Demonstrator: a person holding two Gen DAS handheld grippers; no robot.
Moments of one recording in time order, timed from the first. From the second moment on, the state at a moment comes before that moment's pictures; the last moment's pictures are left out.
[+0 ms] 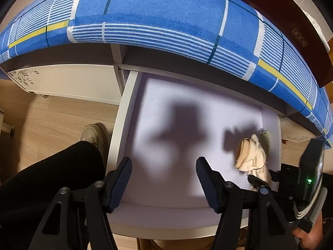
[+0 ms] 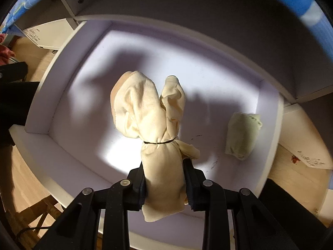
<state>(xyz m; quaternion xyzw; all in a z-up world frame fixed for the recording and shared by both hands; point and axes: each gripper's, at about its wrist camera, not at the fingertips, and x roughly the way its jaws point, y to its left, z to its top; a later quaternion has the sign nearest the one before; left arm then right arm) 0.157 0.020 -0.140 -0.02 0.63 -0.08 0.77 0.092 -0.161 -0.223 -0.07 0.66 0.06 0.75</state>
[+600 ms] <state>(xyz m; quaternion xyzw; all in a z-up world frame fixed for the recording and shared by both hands) 0.156 0.018 -0.139 -0.03 0.63 -0.08 0.77 0.070 -0.157 -0.148 -0.06 0.62 0.06 0.78</state>
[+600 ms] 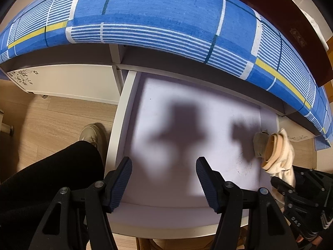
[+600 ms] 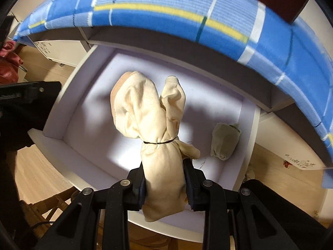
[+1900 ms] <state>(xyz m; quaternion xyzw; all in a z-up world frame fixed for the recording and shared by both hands) 0.158 0.022 -0.138 -0.07 0.64 -0.10 0.76 0.260 -0.137 0.067 0.10 0.57 0.11 0.81</state>
